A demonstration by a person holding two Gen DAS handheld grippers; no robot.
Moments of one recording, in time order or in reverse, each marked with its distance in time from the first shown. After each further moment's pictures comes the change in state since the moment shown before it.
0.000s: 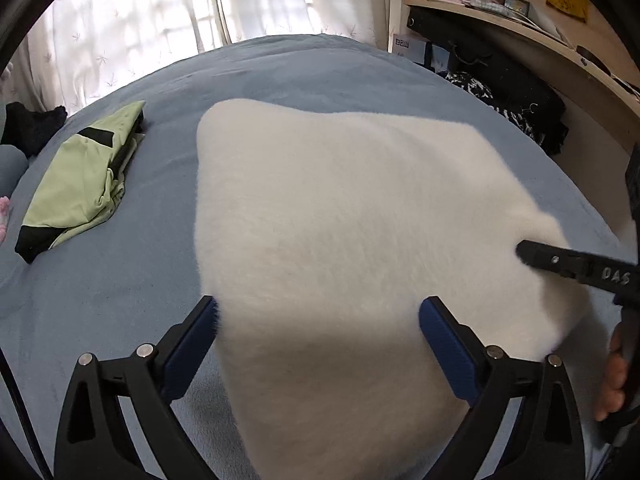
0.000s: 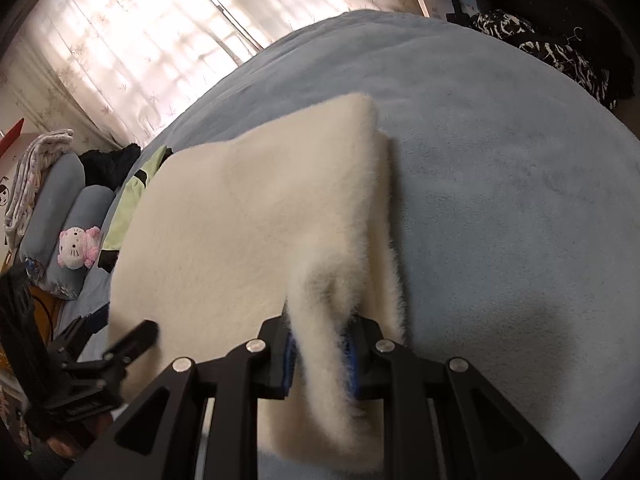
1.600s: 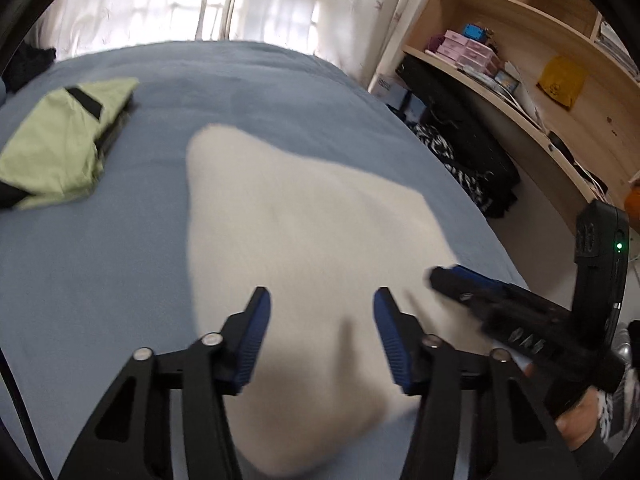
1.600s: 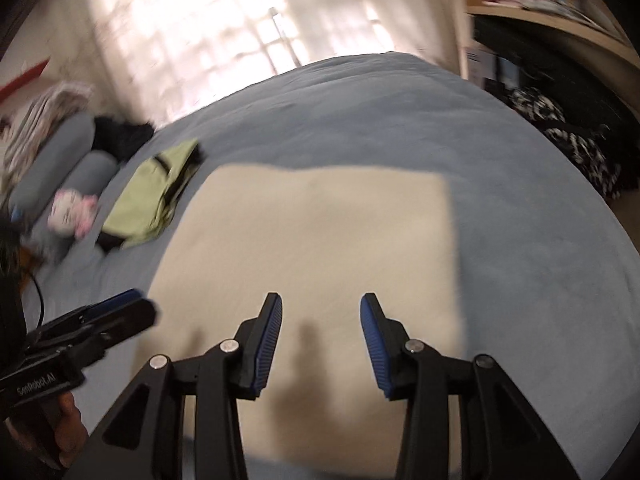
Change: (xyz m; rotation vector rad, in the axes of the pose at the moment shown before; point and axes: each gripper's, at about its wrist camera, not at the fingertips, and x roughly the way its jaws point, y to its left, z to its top) left arm -0.025 0.032 0.020 -0.196 -0.044 -0.290; right arm -0.008 0.098 0.002 -0.249 -0.097 -0.095
